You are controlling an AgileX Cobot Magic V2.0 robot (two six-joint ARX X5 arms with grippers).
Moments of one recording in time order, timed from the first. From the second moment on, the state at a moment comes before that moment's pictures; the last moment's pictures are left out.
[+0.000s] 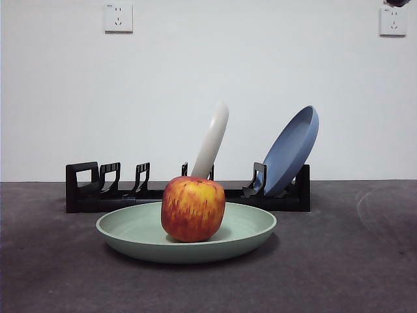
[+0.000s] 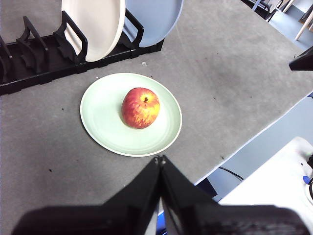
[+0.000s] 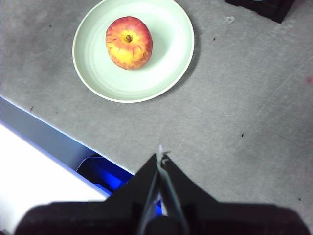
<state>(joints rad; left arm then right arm) -0.98 0.53 0.95 -0.97 -0.21 -0.43 0.83 0.92 1.10 -1.10 0.09 0.26</state>
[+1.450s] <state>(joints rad) -0.16 0.01 0.02 0.26 0.11 -0.36 0.83 0.92 1.10 -1.10 0.10 0.26</state>
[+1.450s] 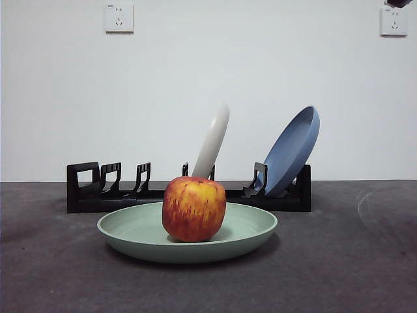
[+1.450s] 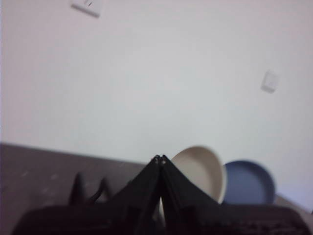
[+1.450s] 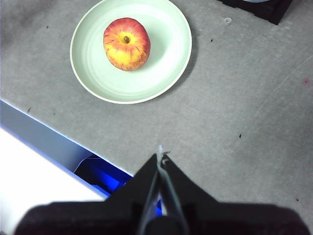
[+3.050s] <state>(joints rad) -0.12 0.04 0.02 -0.18 0.02 -0.27 0.84 0.92 1.10 -1.10 0.38 0.26</state>
